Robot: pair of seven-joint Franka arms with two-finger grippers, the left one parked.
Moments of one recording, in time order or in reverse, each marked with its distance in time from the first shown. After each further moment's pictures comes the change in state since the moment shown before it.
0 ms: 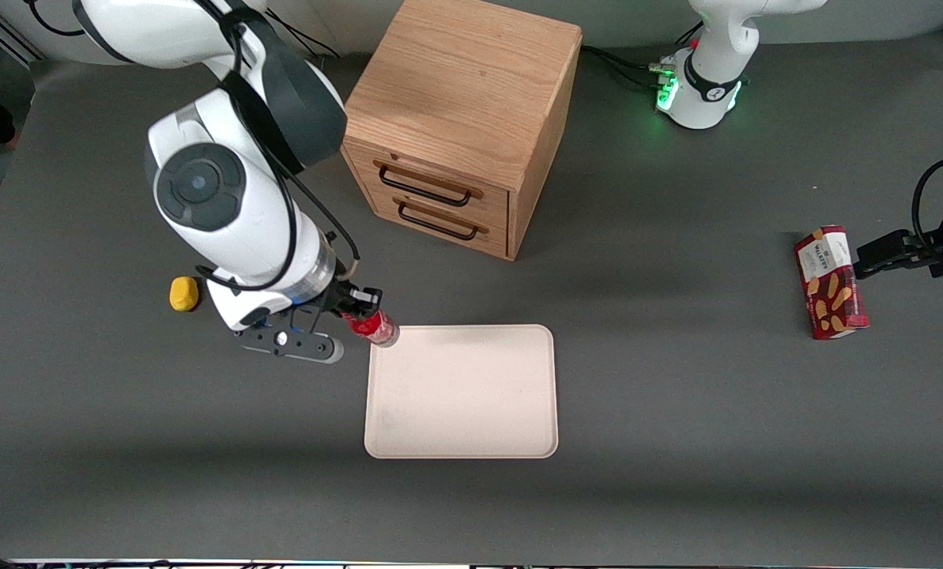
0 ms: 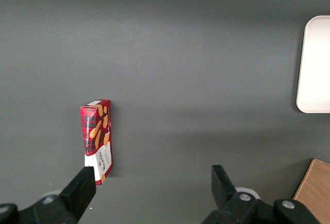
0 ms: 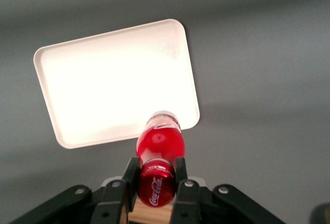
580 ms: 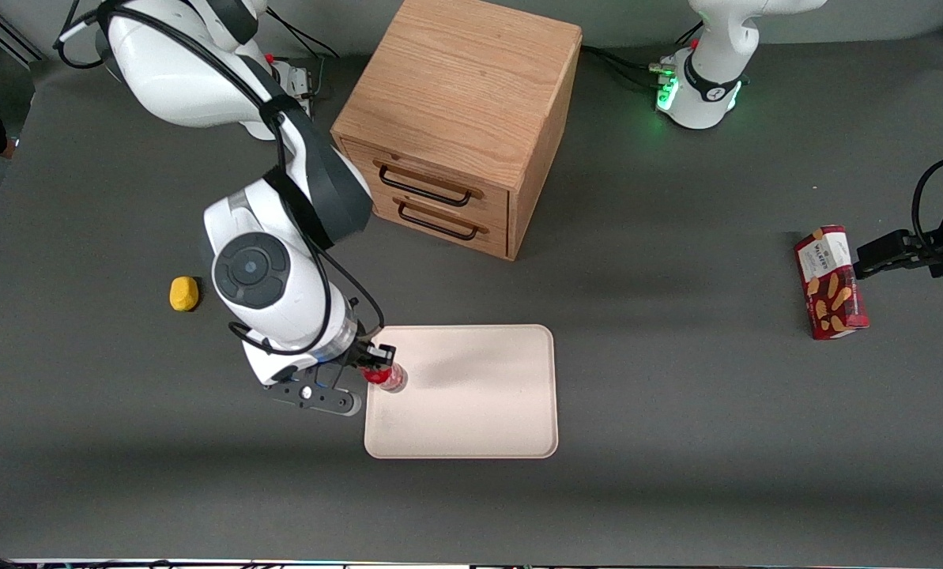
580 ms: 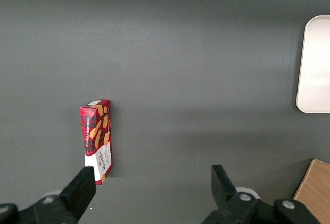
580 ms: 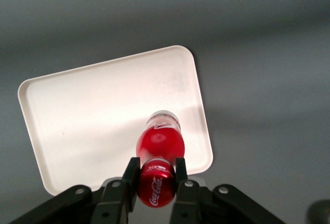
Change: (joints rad) arm -0.008 0.138 -0.010 0.001 -0.036 0.187 0.000
